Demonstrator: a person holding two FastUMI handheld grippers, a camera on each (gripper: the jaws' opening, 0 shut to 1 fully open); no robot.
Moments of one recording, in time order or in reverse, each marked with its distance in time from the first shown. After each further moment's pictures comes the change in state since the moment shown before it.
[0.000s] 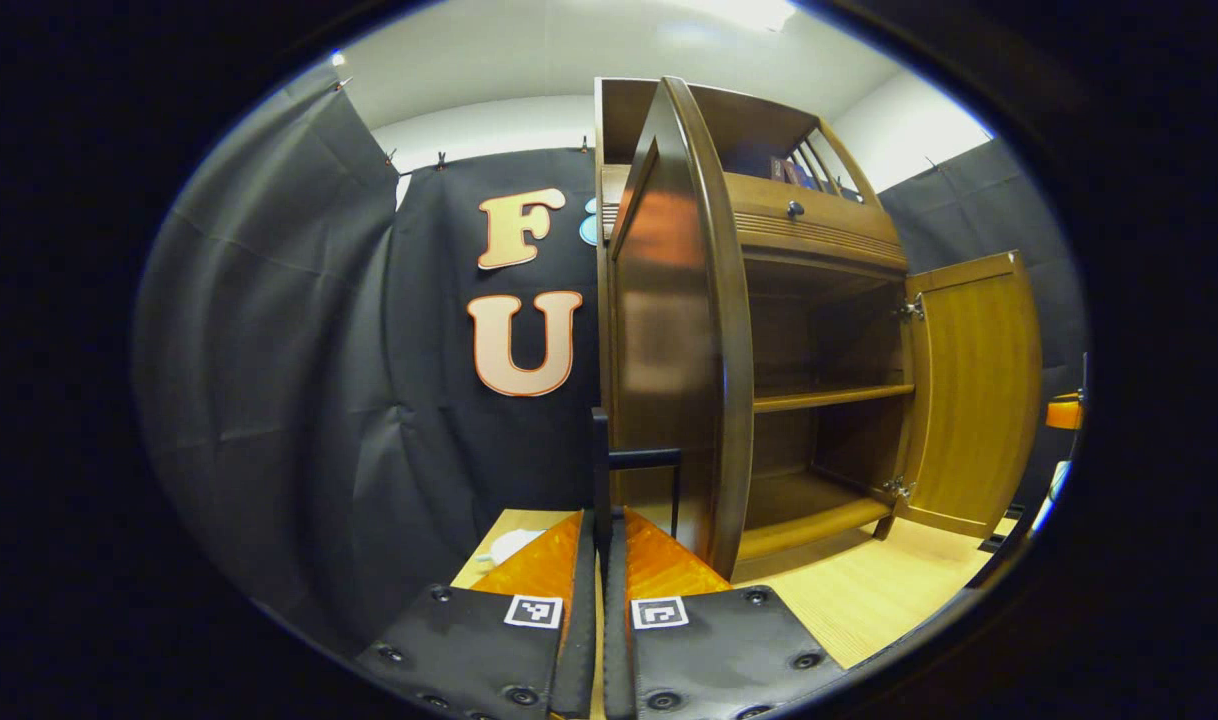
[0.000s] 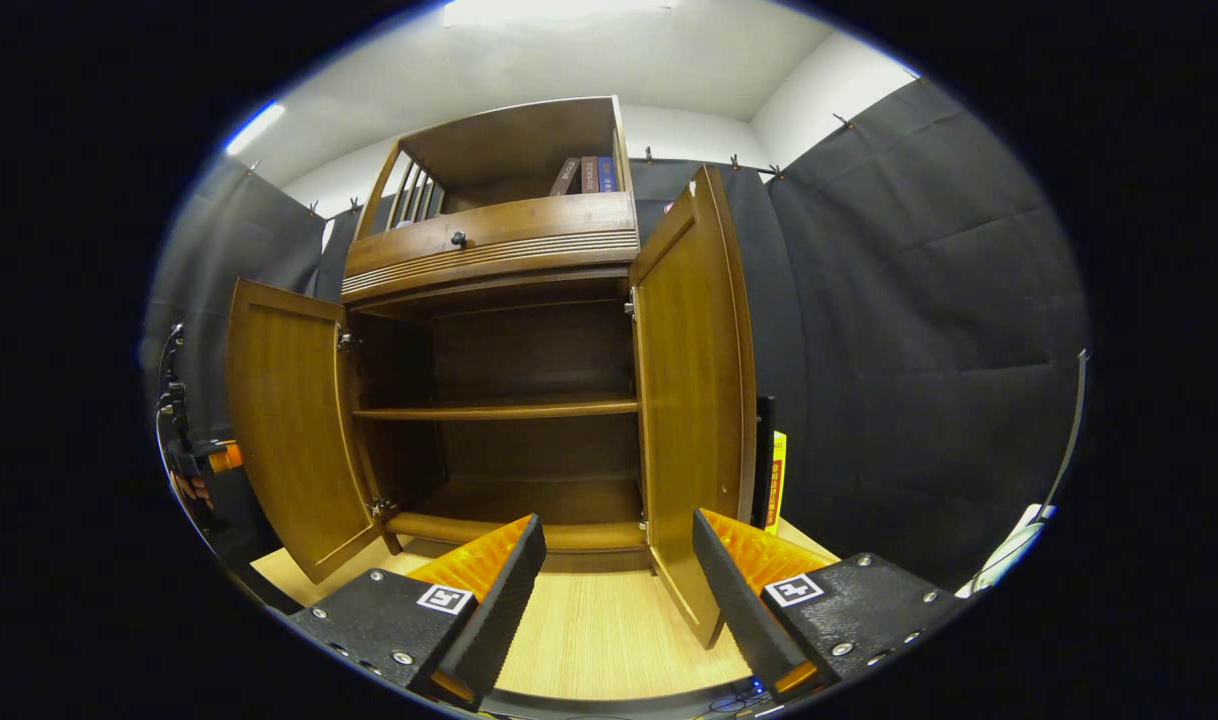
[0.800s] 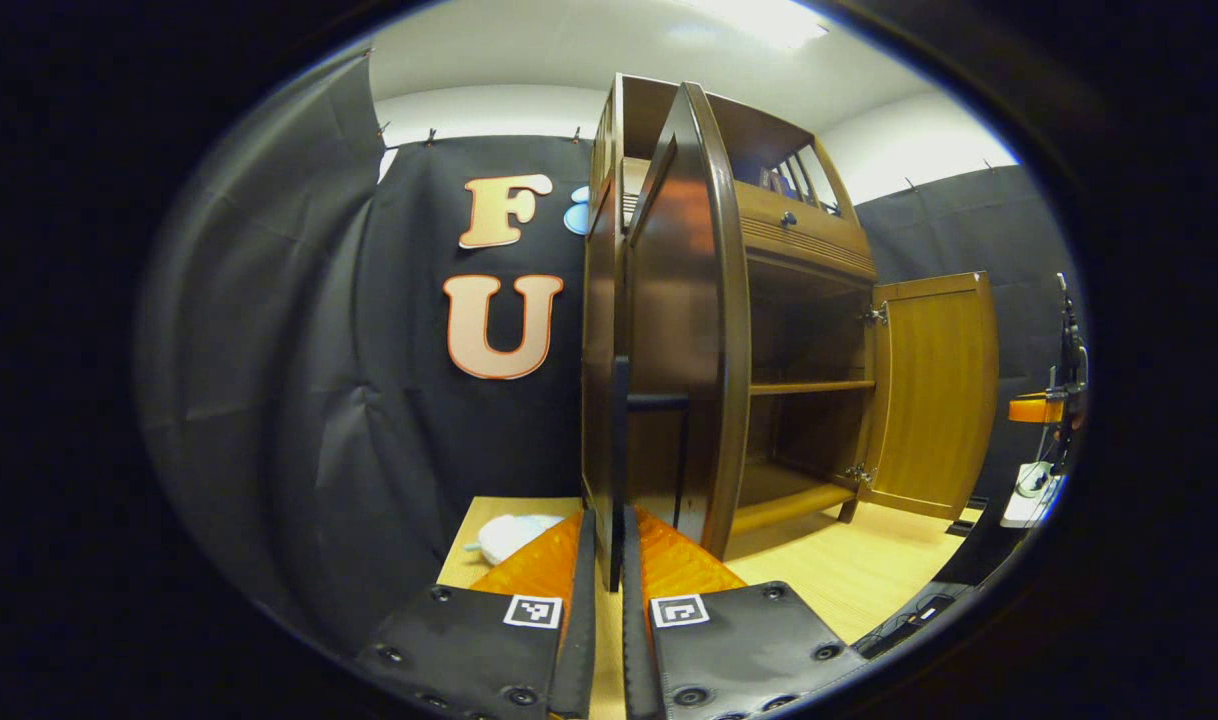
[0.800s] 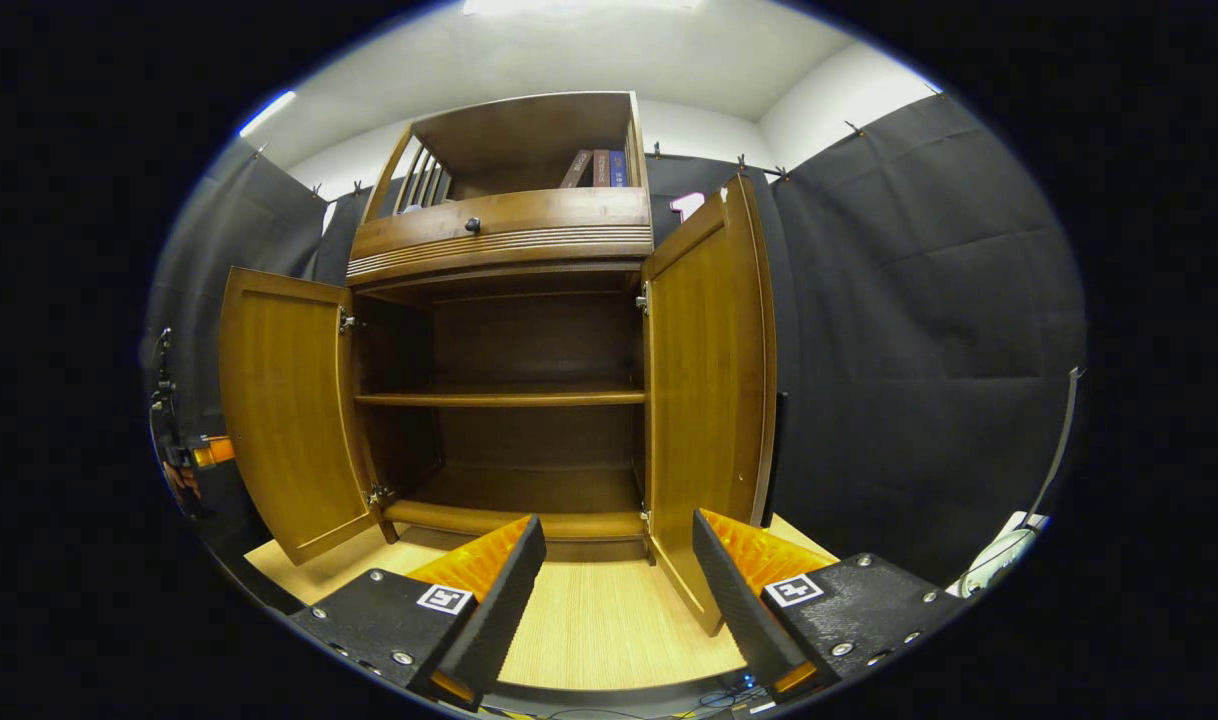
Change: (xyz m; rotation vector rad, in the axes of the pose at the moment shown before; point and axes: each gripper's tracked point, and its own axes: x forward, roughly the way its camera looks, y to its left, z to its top) left arm -0.027 0.054 -0.027 -0.042 0.049 -0.121; right arm -0.012 0.019 -0.006 -0.033 0.032 -0.025
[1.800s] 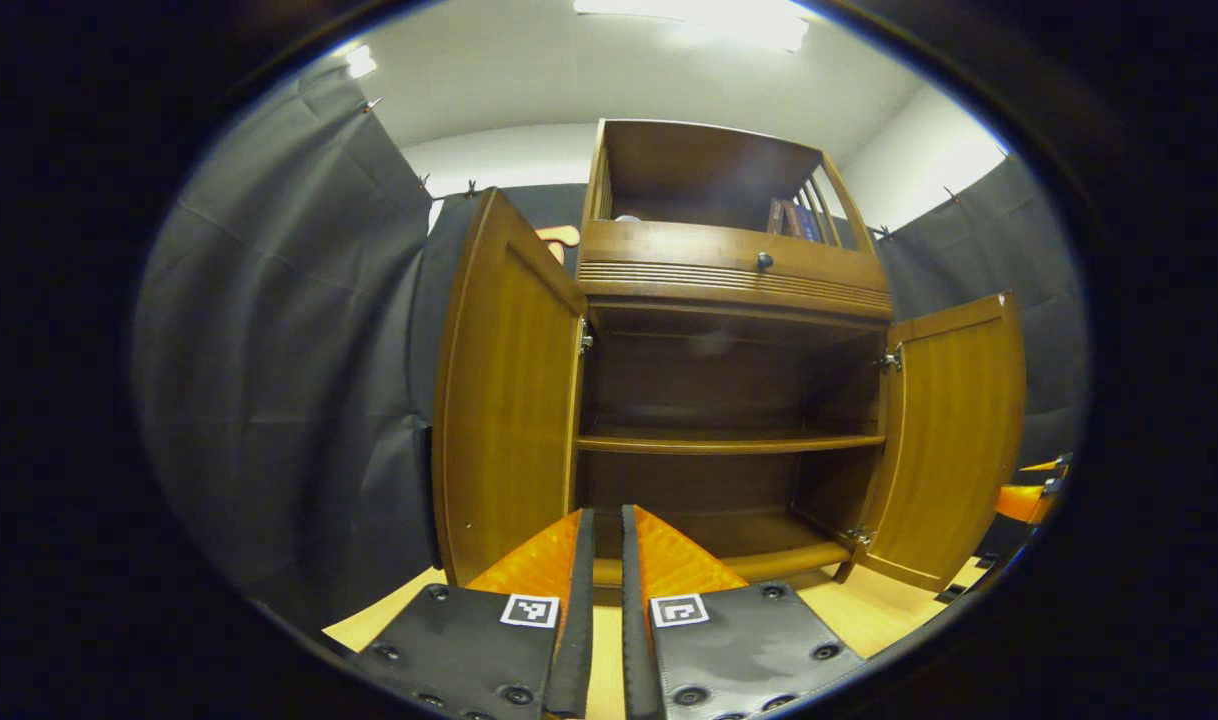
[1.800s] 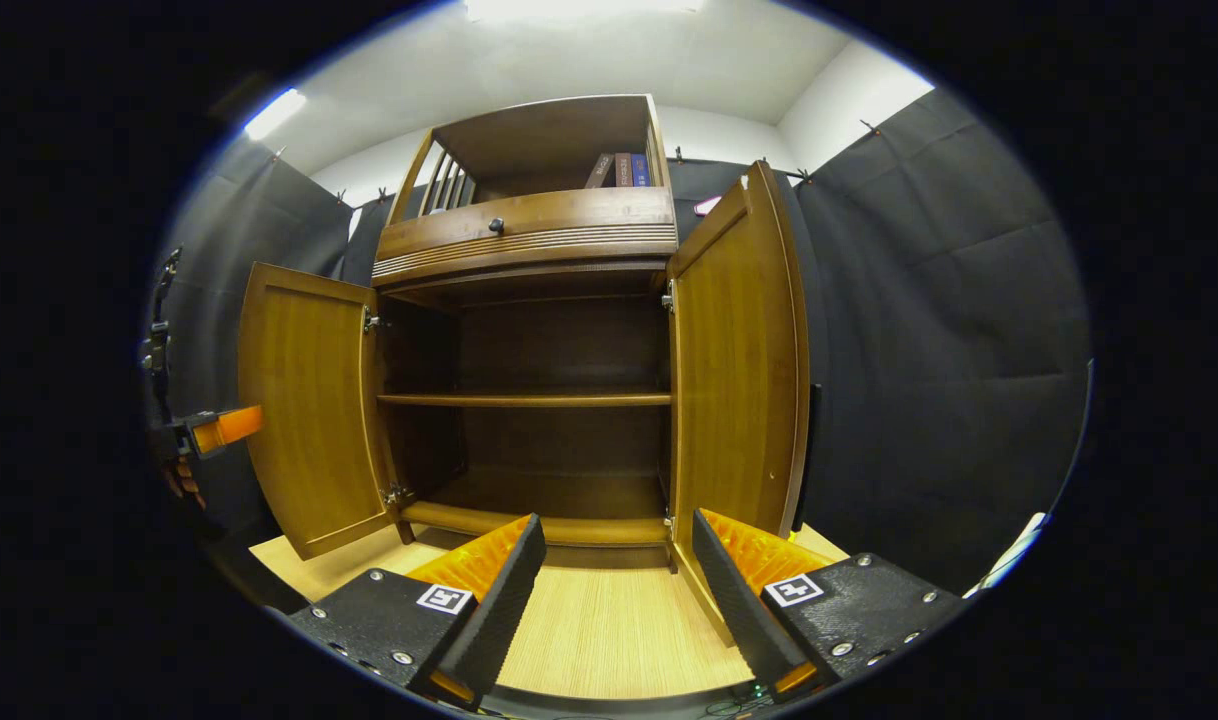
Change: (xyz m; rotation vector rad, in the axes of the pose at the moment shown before) left arm -0.010 -0.160 0.056 0.031 -0.138 0.272; right arm 0.012 0.003 -0.014 0.003 -0.037 0.089
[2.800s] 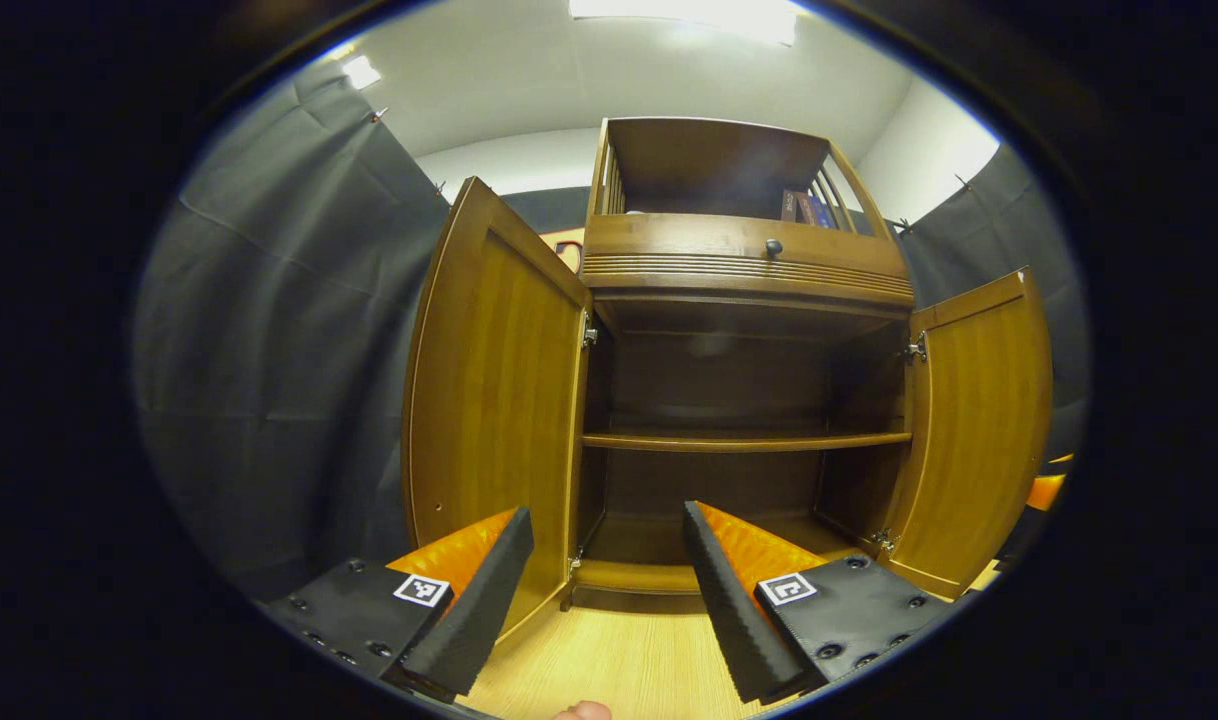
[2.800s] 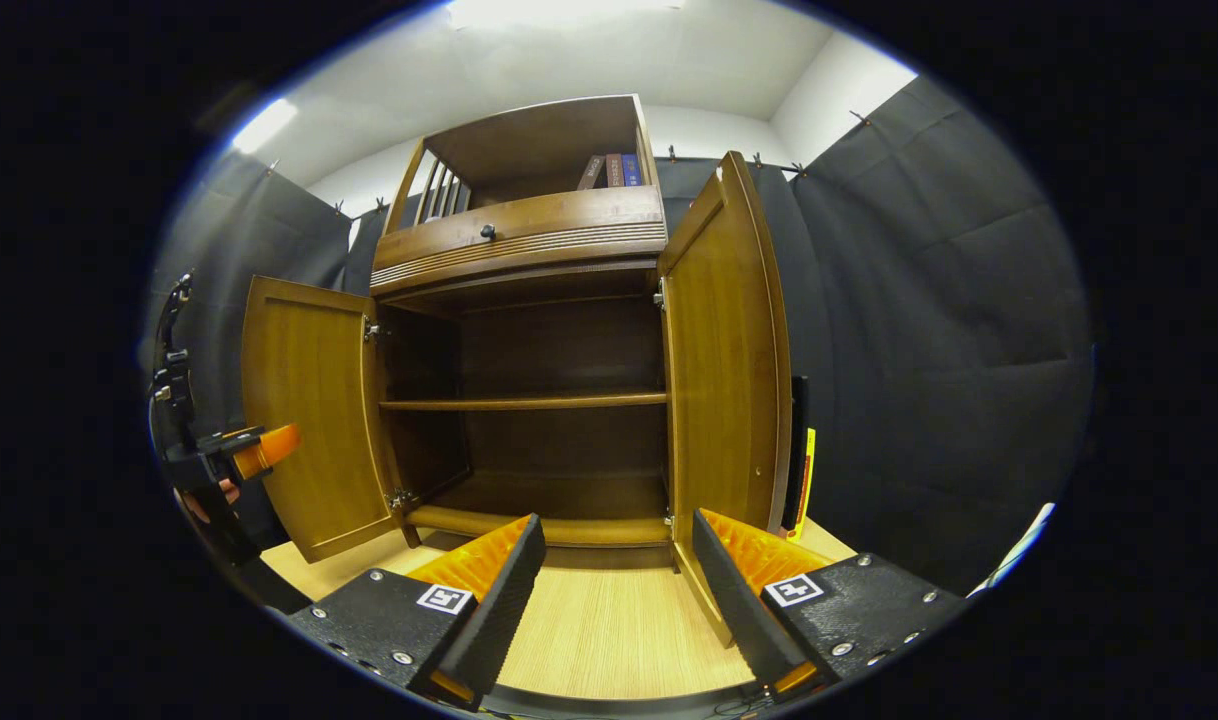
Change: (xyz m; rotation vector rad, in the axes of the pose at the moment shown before) left arm 0.005 -0.018 -0.015 -0.015 -0.009 0.061; right arm 0.002 -0.012 0.000 0.030 -0.008 0.026
